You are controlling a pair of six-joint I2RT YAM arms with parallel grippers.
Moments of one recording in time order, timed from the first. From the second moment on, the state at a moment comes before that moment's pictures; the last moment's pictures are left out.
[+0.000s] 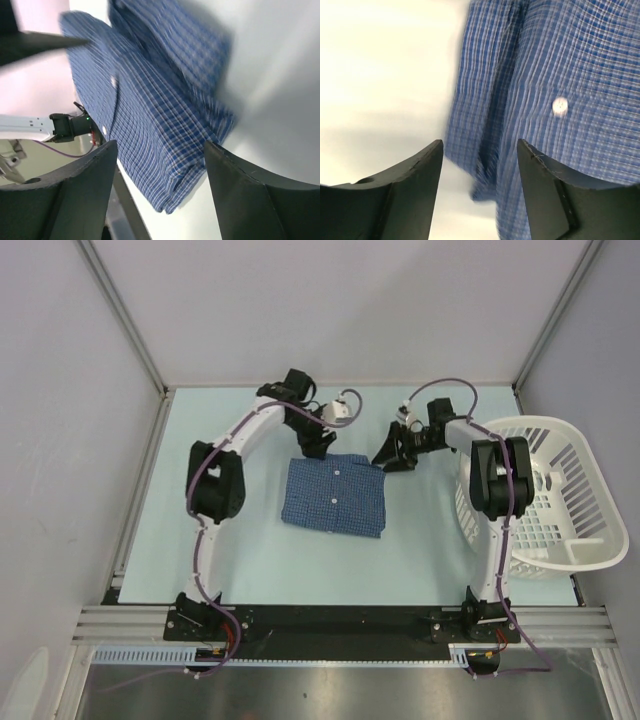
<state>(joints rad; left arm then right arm) -0.43 2.30 2.11 -0.96 0.54 0.93 0.10 2.19 1.59 -0.55 -1.04 0.13</state>
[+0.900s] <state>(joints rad) -0.13 1.74 1.05 -0.25 0.82 -0.05 0.22 1.89 1.11 -0.35 -0.87 0.30</state>
